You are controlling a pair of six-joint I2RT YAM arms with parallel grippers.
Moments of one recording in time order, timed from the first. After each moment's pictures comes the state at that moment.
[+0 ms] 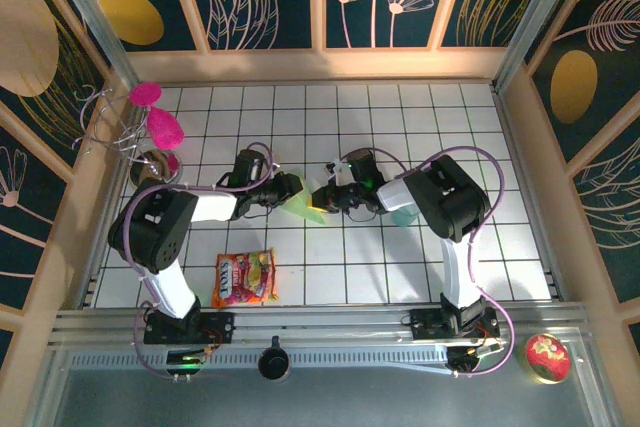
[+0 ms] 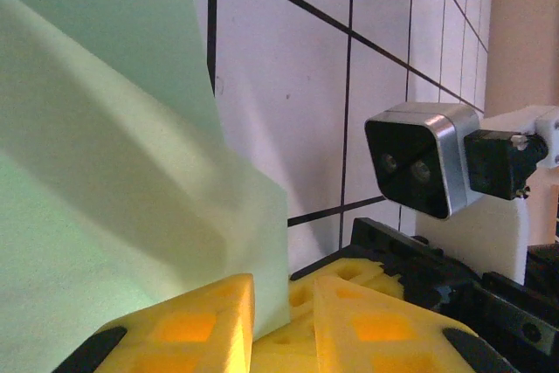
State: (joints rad) left arm -0.43 1.77 0.74 0.34 0.53 -0.93; right arm 0.57 2.05 0.92 0.41 -0.86 0.81
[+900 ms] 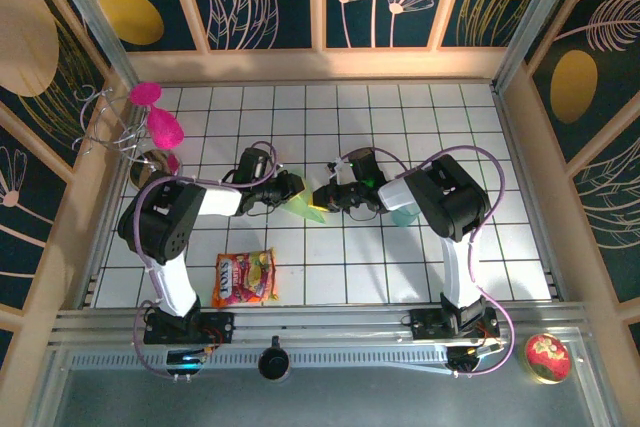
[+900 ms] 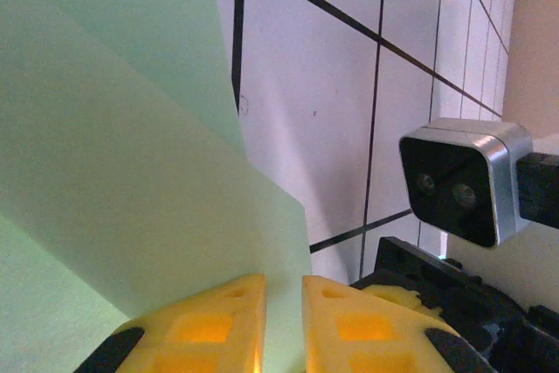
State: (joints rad) left arm -0.43 1.85 0.80 0.32 0.52 -0.93; right arm 0.56 2.05 0.92 0.42 -0.87 0.83
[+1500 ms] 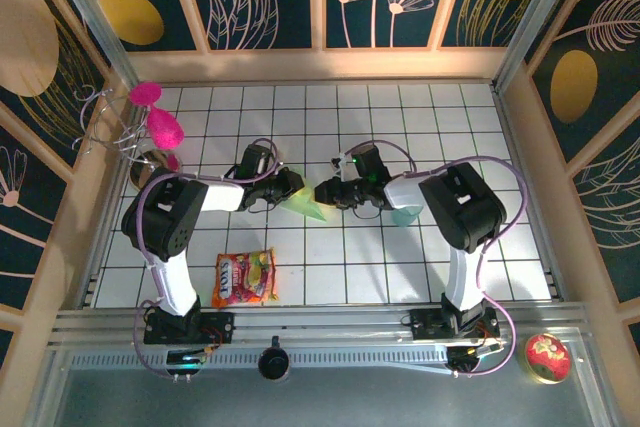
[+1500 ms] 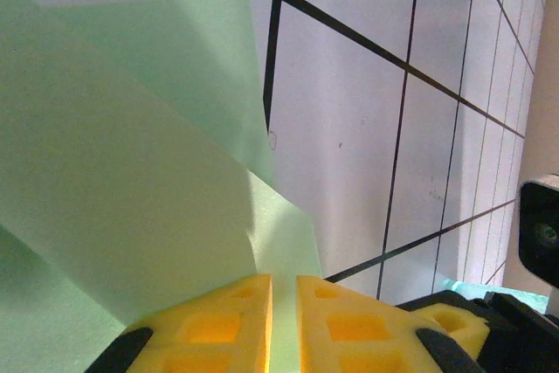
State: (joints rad) left arm -0.43 1.88 0.85 0.26 0.48 -0.94; right arm 0.56 1.92 0.91 0.22 -0.72 0.67
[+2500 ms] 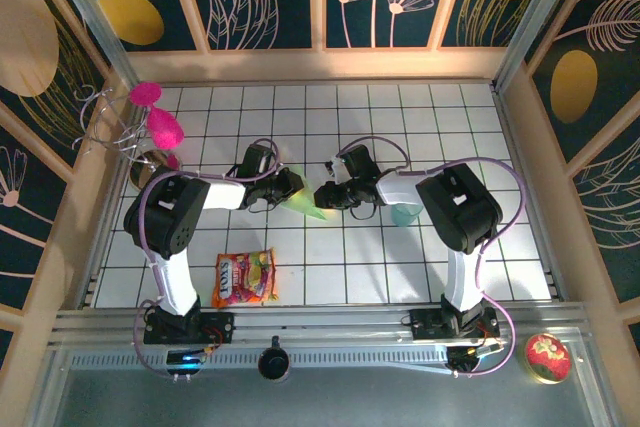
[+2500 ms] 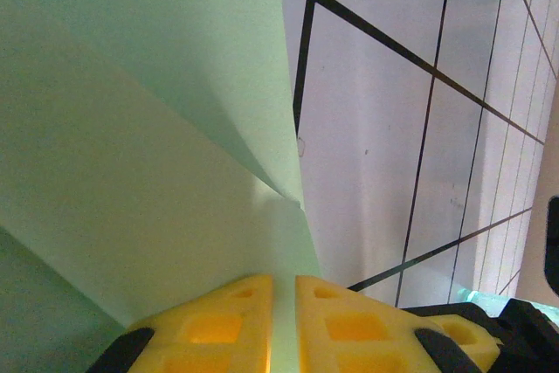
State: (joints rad) left arm -0.43 1.90 0.88 0.22 0.47 -0.94; right arm 0.61 1.93 1.00 0.00 -0.55 0.50
